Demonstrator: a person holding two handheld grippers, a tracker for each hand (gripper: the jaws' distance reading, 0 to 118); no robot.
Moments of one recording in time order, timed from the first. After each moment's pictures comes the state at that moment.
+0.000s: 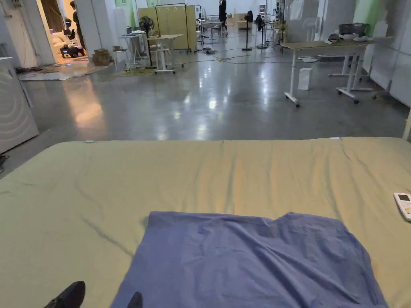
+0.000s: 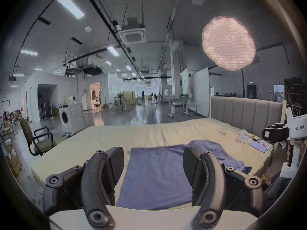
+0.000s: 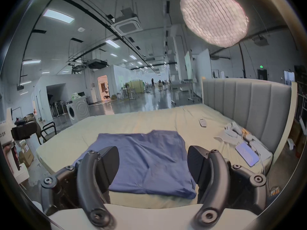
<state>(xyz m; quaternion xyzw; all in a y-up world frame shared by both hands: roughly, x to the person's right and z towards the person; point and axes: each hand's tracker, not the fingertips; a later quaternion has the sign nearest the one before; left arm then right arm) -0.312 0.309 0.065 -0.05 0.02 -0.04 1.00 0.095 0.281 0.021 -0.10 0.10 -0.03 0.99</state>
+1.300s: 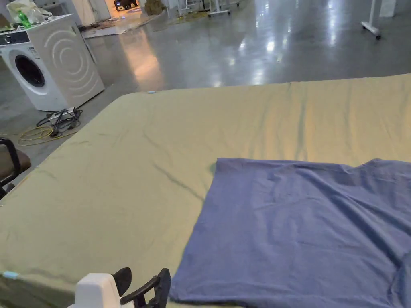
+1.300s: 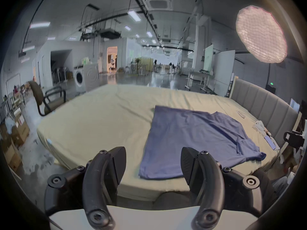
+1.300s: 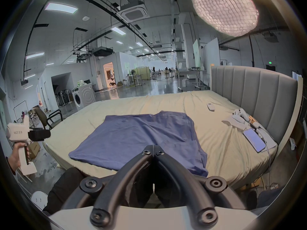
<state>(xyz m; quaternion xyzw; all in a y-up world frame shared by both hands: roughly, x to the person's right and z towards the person) -0.430 0.209 0.038 -0.25 0.10 0.08 0.96 0.082 0.244 0.030 -0.19 0.12 -0.03 0.97</state>
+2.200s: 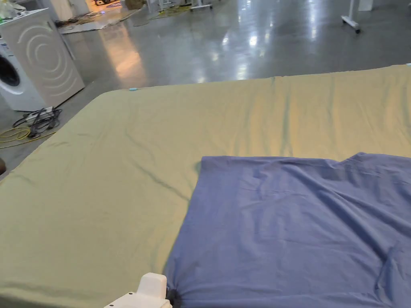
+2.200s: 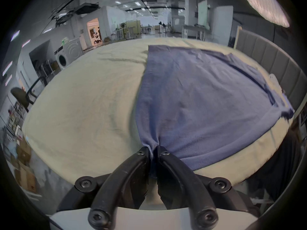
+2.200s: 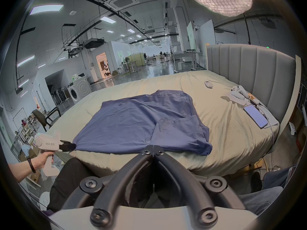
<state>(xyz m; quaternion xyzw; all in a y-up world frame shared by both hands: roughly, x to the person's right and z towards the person) -0.423 0.077 -0.070 -0.44 0.06 -0.03 0.90 0.081 0.220 0.031 -0.27 0.10 -0.06 0.96</state>
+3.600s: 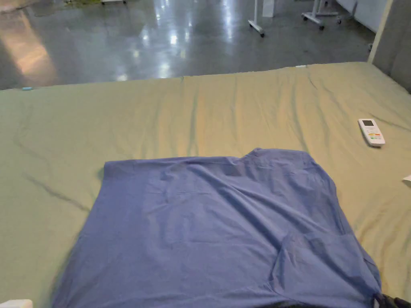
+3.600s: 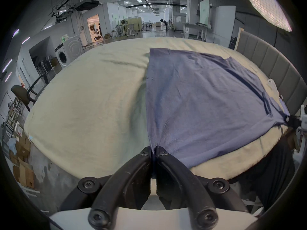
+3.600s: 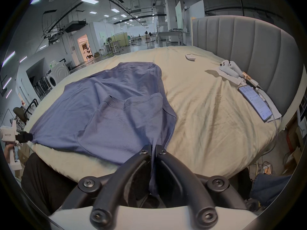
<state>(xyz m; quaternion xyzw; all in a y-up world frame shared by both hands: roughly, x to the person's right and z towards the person) -0.440 0.133 -0.058 -0.43 0.06 0.02 0.90 0.171 0.121 -0.075 -0.37 0.04 -0.02 0.93</state>
